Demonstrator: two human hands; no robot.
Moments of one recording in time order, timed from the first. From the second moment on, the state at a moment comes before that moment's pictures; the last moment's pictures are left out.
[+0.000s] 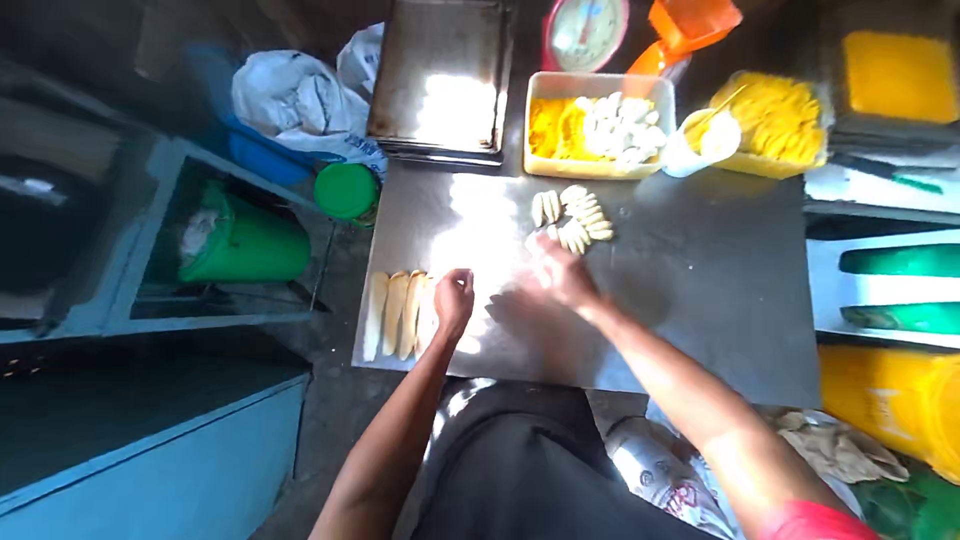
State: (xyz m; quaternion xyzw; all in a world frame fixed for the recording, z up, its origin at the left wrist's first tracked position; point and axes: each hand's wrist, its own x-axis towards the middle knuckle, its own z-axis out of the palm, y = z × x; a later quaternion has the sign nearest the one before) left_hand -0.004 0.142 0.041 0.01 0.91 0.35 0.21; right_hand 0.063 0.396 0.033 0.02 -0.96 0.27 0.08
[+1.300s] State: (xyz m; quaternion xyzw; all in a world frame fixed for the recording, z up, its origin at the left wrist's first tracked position) left_hand 0.014 0.080 -0.033 -0.35 0.63 0.65 0.23; right_hand 0.005 0.257 -0.018 0.27 -0.88 0.35 -0.19
